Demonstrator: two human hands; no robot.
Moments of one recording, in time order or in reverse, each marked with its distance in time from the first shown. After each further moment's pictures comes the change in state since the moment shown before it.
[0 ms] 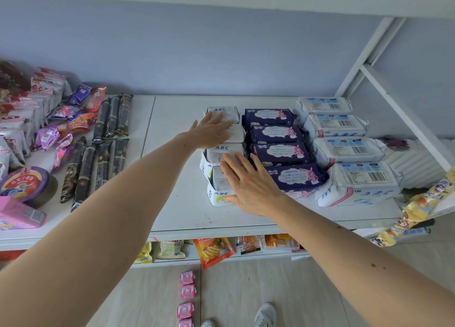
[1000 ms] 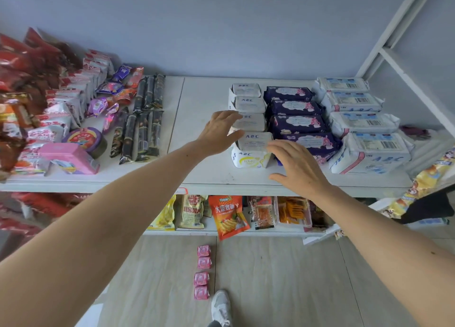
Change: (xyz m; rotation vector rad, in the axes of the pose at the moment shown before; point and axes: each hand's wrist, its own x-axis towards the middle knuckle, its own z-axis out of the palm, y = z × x) left_hand -0.130 0.009 0.043 -0.229 0.426 0.119; right_hand -0.087 -0.010 -0.005 0.272 0.354 0.066
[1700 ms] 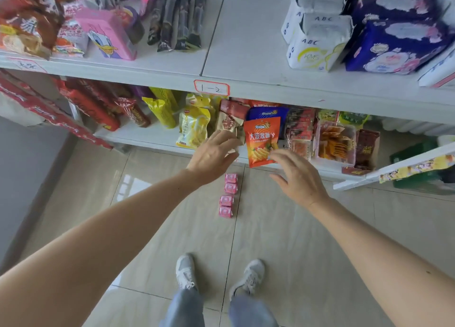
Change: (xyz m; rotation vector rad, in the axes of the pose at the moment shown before) left_hand -0.290 -0.035 0.101 0.053 -0.007 -0.030; right_hand -0.146 -0.135 0.139 0.337 -0.056 -0.023
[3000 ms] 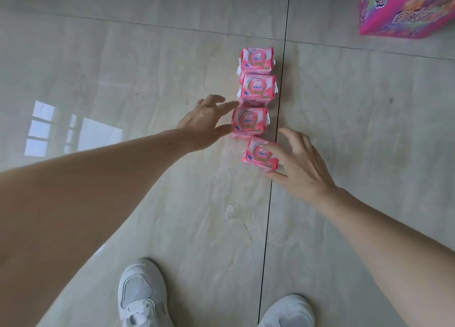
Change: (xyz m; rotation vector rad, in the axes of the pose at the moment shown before) left_hand -0.159 -0.359 0.573 -0.099 -0.454 -0.316; right_hand -0.177 0.127 0.652 -0.085 -0.418 0.260
